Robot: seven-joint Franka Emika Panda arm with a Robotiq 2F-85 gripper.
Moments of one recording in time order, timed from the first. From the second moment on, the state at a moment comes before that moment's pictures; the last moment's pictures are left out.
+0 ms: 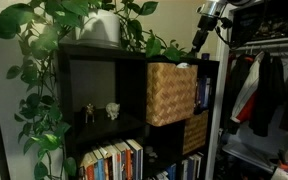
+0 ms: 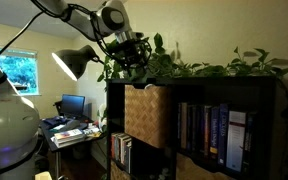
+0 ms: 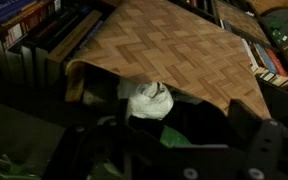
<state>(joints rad) 0.08 -0.53 0.08 -2.25 -0.10 2.16 -0.18</state>
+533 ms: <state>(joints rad) 0.08 -0.60 0.09 -2.46 -0.06 2.33 -0.03</state>
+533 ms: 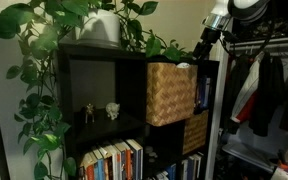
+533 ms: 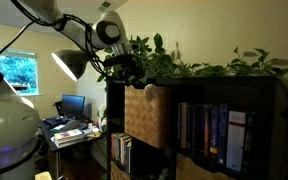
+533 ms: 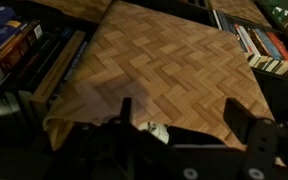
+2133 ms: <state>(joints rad) 0.08 -0.44 0.05 -2.60 -0.04 2.92 -0.02</state>
